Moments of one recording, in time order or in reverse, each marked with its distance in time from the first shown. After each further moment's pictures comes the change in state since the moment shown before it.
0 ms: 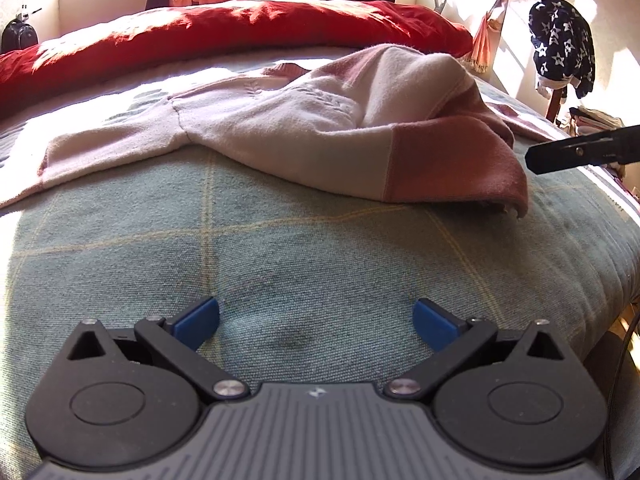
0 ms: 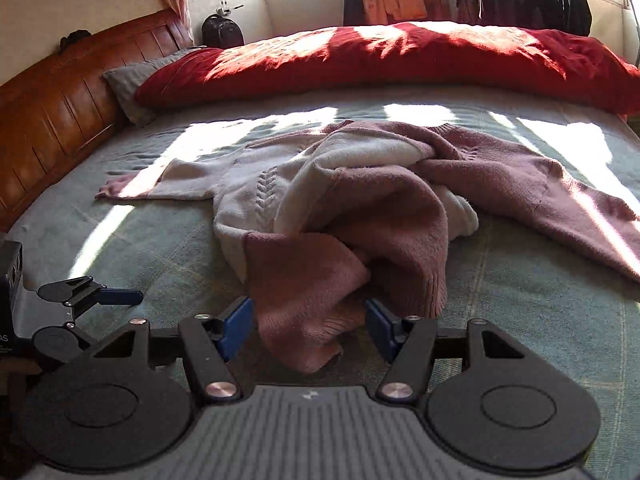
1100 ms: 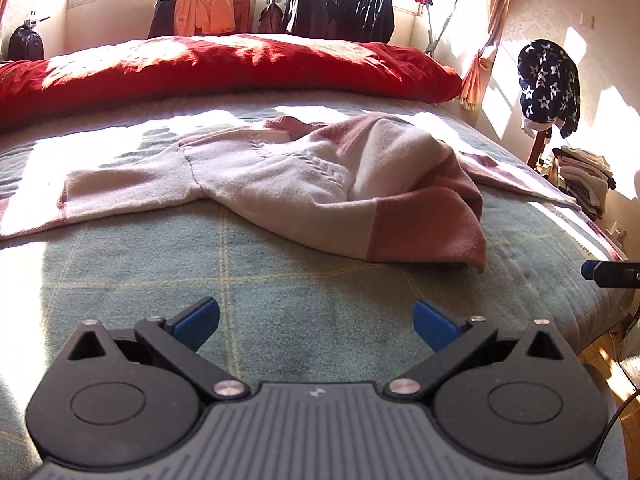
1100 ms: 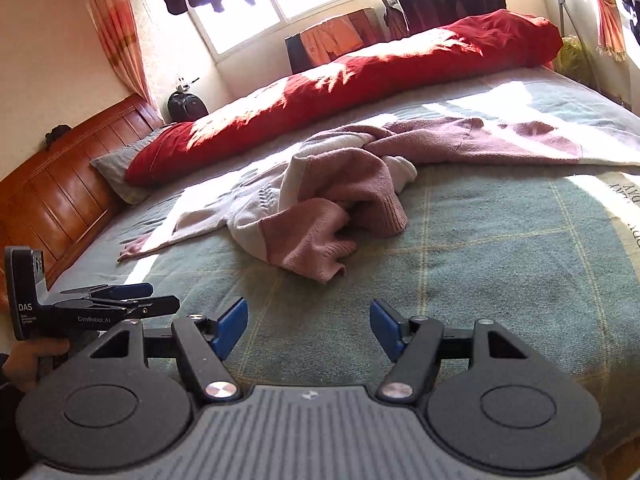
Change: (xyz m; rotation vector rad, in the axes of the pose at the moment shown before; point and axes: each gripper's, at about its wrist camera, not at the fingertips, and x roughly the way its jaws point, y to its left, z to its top) left arm -0.039 0.022 0.038 -0.046 -0.099 -0.044; right arm -0.083 -0.002 -0.076 0.212 -0.177 0.007
